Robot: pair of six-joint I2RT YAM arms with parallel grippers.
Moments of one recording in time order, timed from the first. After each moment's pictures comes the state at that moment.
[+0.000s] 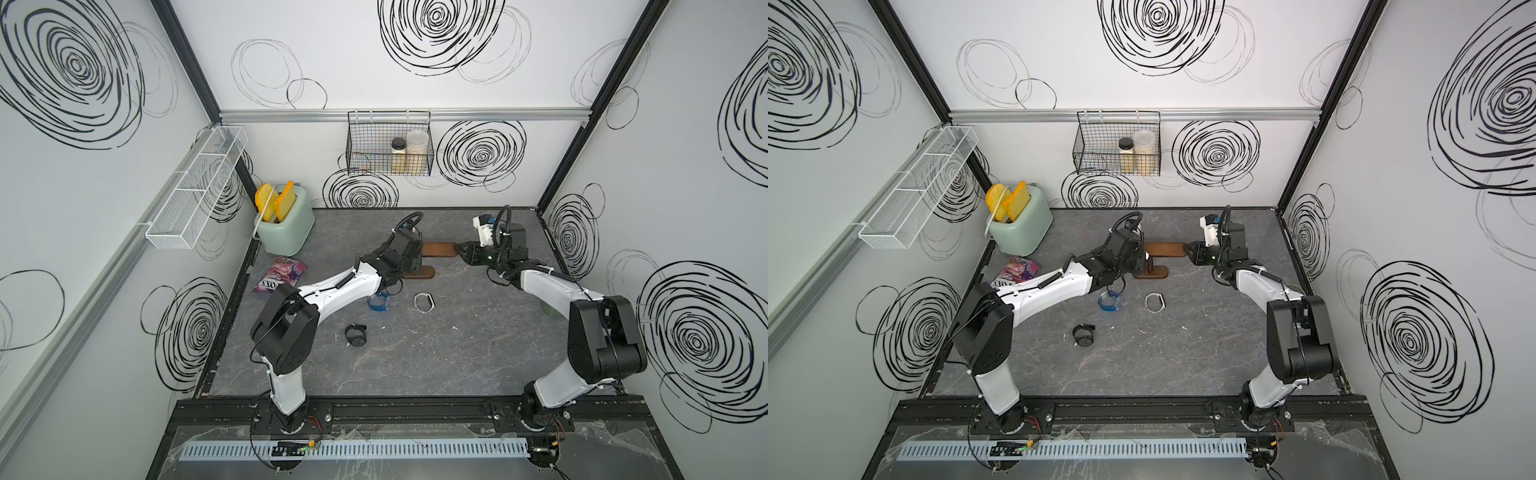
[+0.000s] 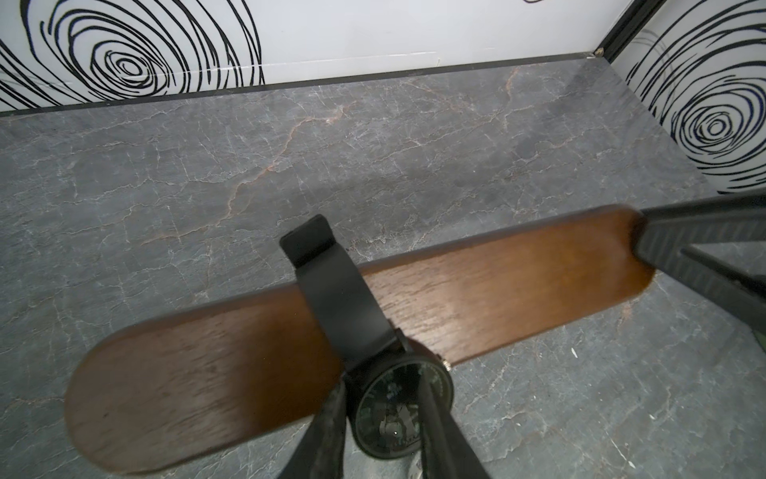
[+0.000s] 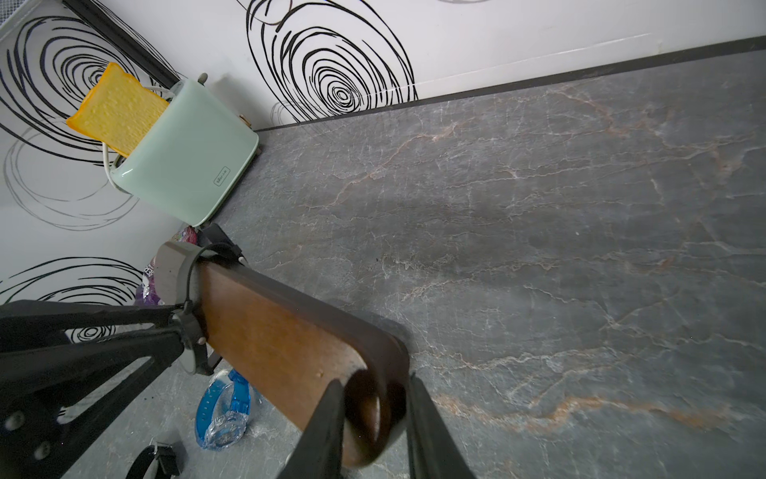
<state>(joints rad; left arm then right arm) -0.70 1.81 1.36 -0.24 -0.24 -0.39 0.17 1.60 0.97 0.06 -0.52 0.28</state>
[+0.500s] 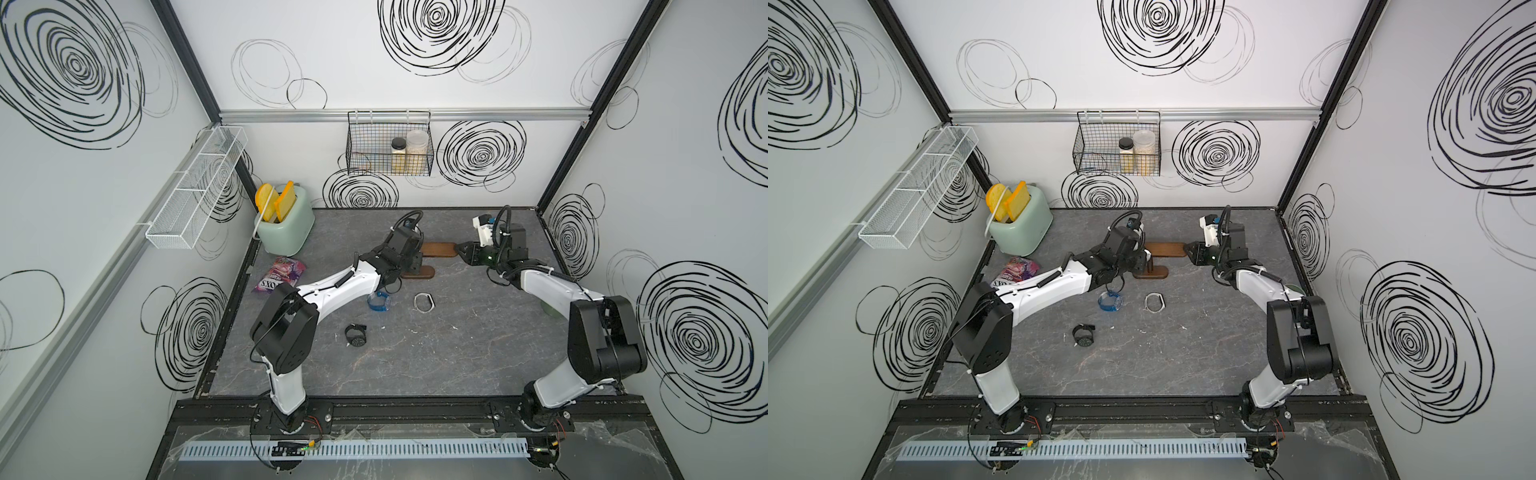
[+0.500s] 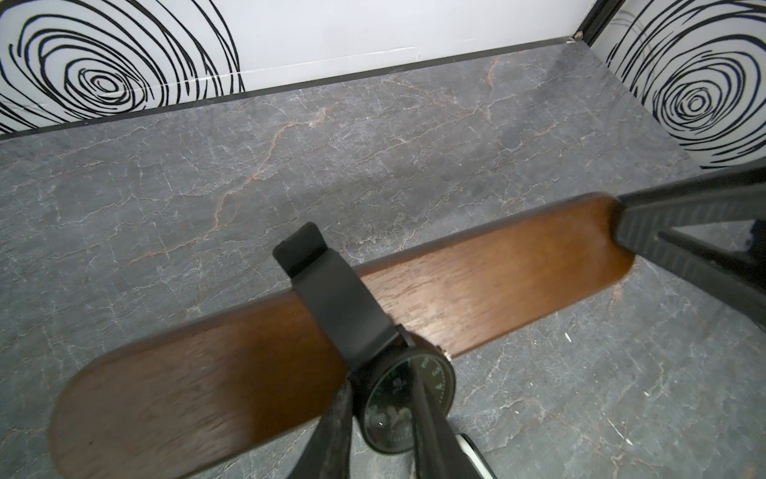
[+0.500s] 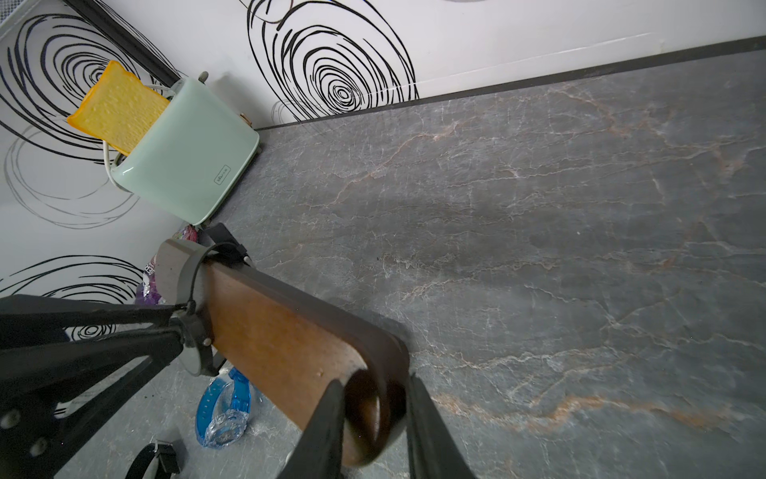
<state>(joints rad) -0.69 1.81 1.38 -0.25 -0.19 -0.33 0.17 1.59 0.97 0.06 -0.53 0.28</state>
